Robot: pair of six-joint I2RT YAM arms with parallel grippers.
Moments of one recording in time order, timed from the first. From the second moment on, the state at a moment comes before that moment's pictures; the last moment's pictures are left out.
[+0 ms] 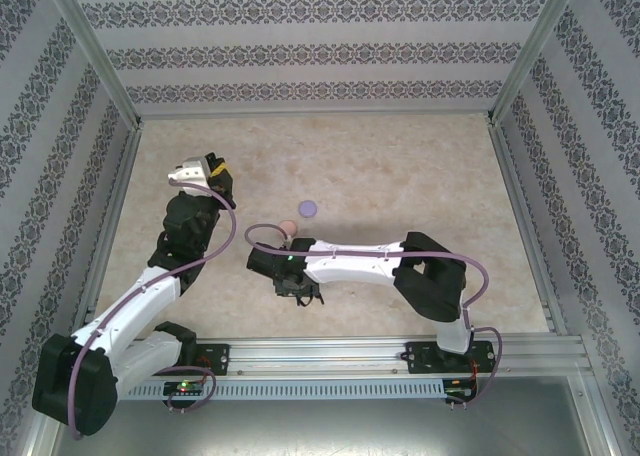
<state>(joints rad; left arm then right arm) -0.31 0.98 0.53 0.43 -0.25 -0.27 1.20 1.96 1.39 -0.85 0.15 1.20</state>
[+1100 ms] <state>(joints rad) -0.29 0.95 0.50 0.47 -0.26 -0.28 1.21 2.03 1.41 -0.89 0.15 1.25</state>
